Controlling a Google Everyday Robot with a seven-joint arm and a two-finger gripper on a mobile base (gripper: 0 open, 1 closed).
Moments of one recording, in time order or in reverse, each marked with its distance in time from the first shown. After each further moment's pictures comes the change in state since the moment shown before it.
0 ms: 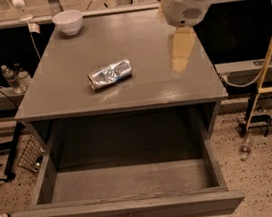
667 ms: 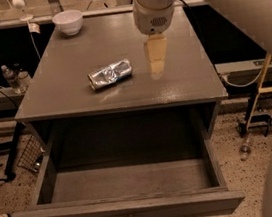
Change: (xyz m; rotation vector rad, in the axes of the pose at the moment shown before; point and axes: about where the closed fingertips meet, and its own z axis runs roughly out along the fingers) arm -0.036 -0.028 0.055 -0.077 0.064 -0.103
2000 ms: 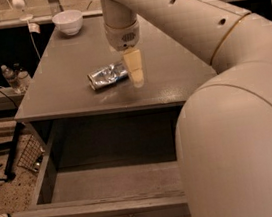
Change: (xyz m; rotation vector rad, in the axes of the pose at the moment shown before) arm -0.050 -0.022 0.077 -0.157 0.061 -0.202
